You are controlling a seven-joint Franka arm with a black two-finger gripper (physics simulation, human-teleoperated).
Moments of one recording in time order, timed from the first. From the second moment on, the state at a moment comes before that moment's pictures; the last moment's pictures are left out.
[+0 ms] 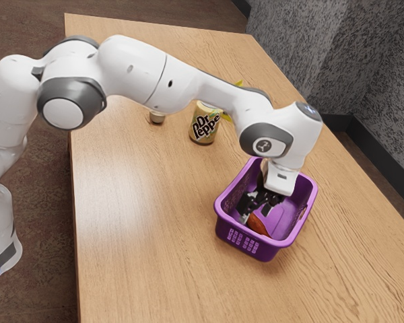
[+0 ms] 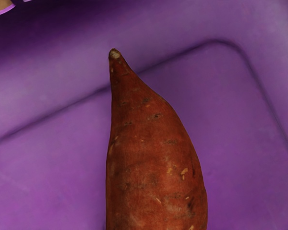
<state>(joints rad) -0.48 0.42 0.29 -1.52 -0.14 1.84 1.08</state>
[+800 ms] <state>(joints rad) -0.48 0.45 0.28 -1.49 -0.16 1.85 1.07</state>
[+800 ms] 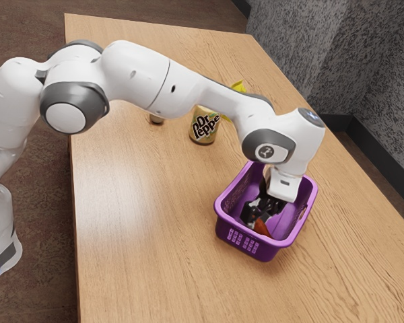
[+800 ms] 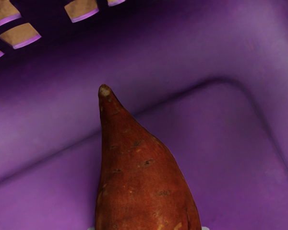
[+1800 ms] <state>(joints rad) -0.44 -0.06 0.57 -1.69 0.00 1.65 1.11</state>
